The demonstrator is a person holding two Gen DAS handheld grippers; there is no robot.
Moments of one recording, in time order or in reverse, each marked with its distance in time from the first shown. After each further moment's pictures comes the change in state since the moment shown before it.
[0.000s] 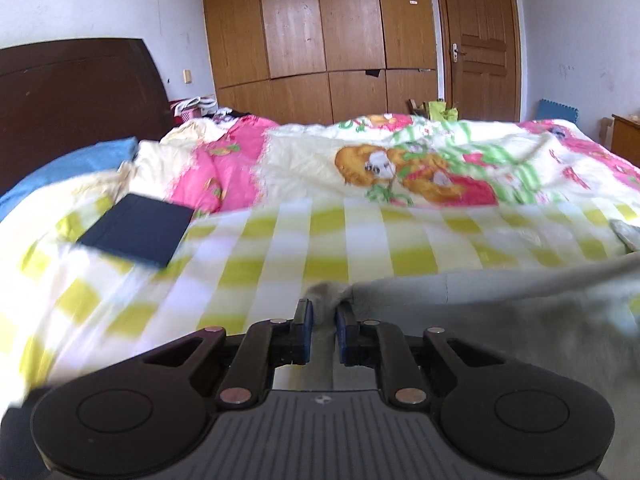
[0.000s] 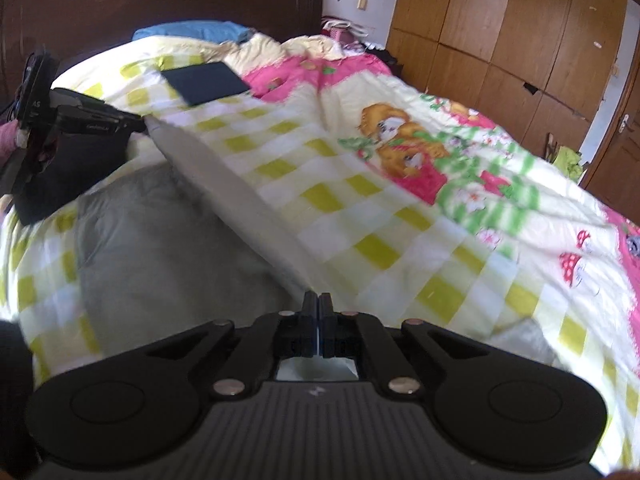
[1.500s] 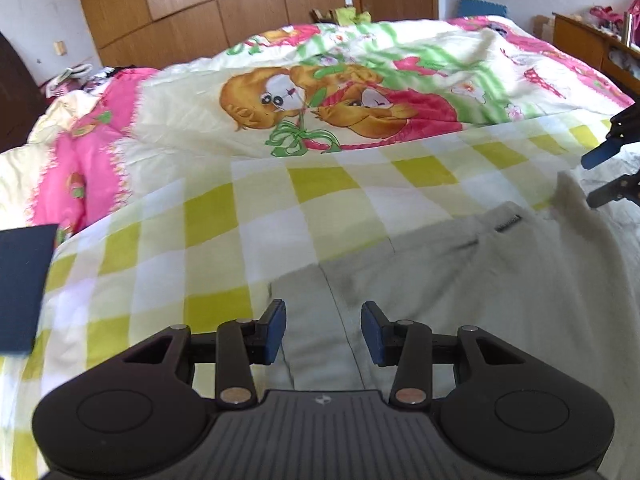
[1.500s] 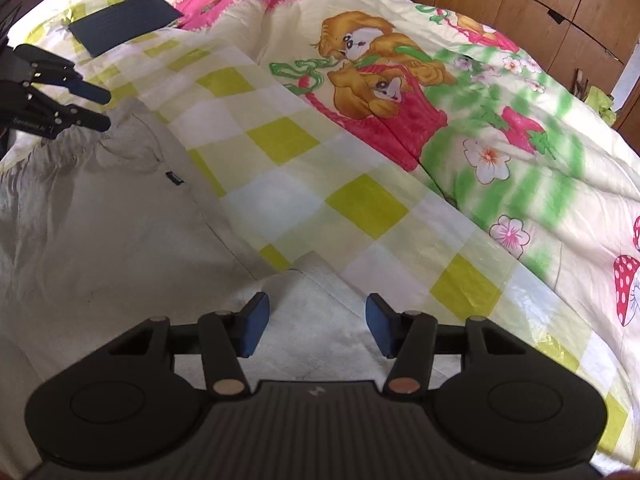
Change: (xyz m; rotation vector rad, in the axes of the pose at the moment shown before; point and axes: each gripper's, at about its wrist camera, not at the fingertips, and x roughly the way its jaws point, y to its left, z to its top) left arm 0.198 -0.057 0.083 0.223 0.272 -0.224; right arm 0.204 -0.173 0.091 0.007 0.200 0.025
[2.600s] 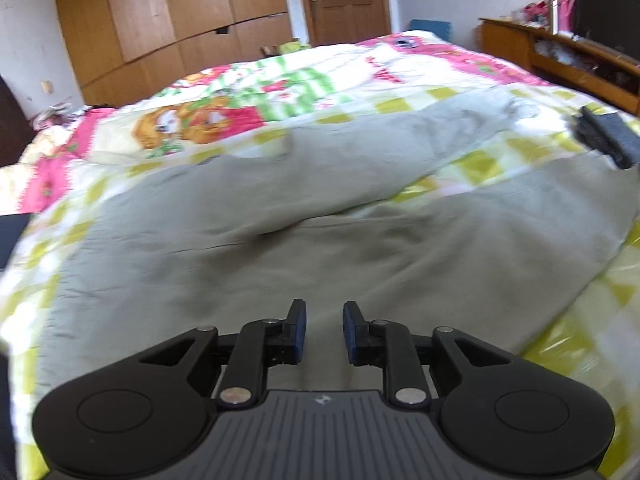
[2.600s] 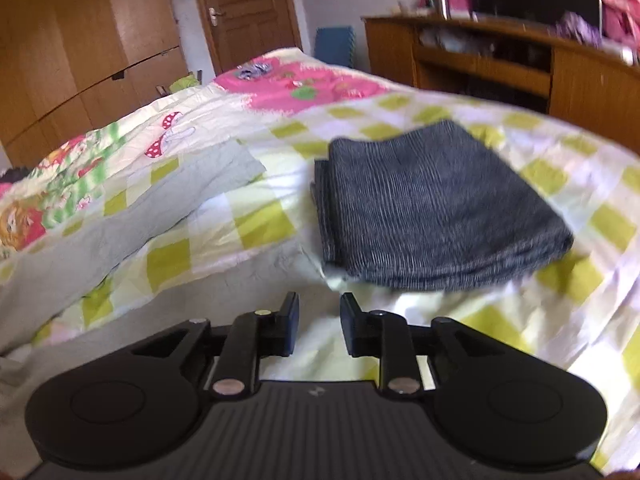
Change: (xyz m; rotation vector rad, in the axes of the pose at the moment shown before) left arm -0.149 -0.263 -0.134 0.050 -0.123 0.027; right arm -0.252 0.012 -0.376 0.986 -0.310 -0.653
